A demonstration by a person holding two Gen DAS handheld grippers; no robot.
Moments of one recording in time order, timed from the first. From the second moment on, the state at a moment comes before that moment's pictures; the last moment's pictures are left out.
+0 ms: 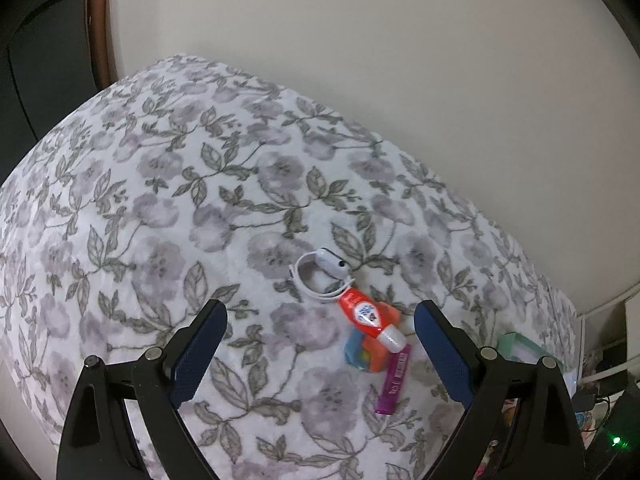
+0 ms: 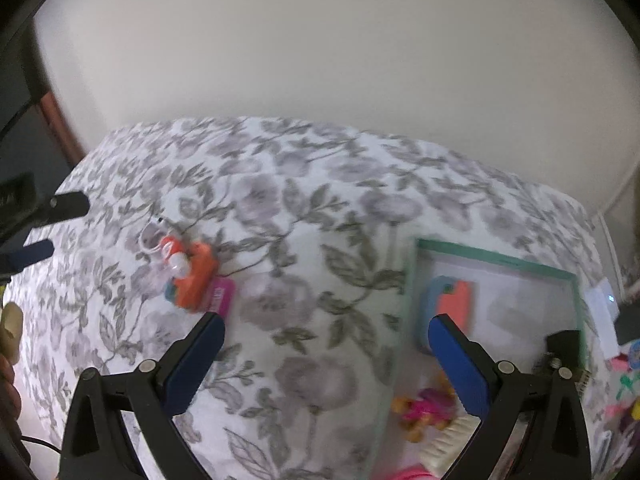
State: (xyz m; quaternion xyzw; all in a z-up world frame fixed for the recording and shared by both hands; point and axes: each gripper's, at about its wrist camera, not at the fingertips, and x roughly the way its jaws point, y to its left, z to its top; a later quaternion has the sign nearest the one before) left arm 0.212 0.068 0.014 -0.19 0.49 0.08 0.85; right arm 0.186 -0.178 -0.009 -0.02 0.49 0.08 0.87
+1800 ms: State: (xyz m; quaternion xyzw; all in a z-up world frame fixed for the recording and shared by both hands) left arm 0.259 0.023 -0.072 -0.19 0.55 0.03 0.81; right arm 0.207 -0.132 -0.094 -0.04 0.54 0.11 0.84
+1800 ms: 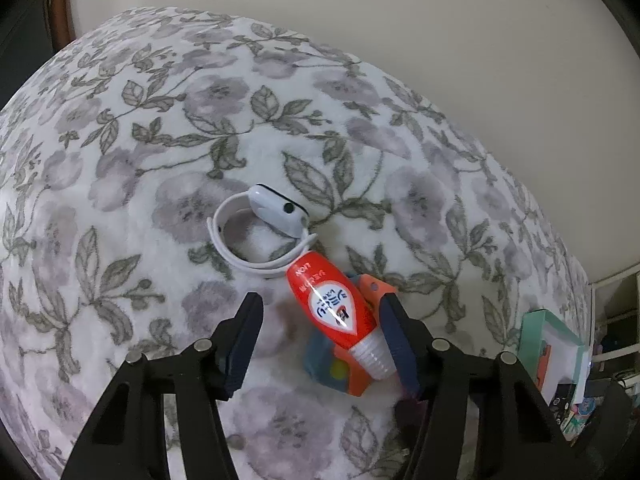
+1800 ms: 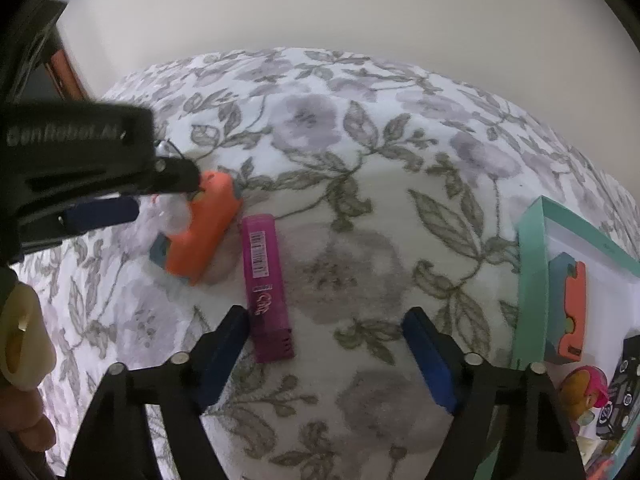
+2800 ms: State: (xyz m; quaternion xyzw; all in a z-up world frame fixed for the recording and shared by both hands) left arm 0.251 0.026 -0.085 -0.13 0.58 0.07 0.80; right arm 0.201 -0.122 -0.091 -0.06 0.54 0.15 0.83
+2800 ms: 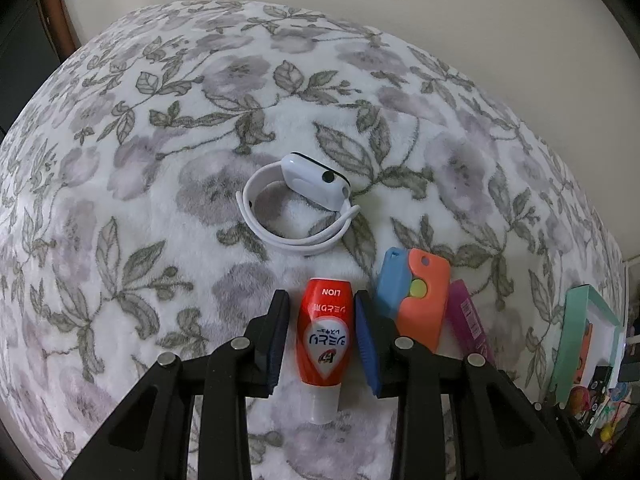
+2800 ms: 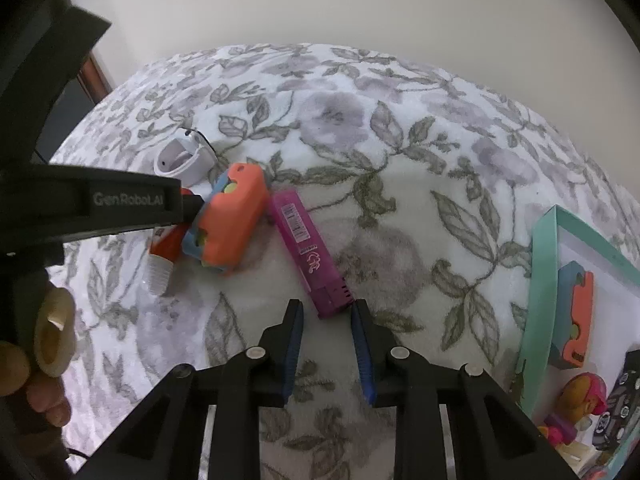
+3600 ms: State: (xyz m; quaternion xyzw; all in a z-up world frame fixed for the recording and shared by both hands) left arm 0.253 0.024 -0.075 -0.15 0.58 0.04 0.80; right arm 0.206 -0.130 -0.084 -0.01 0.52 0.13 0.84
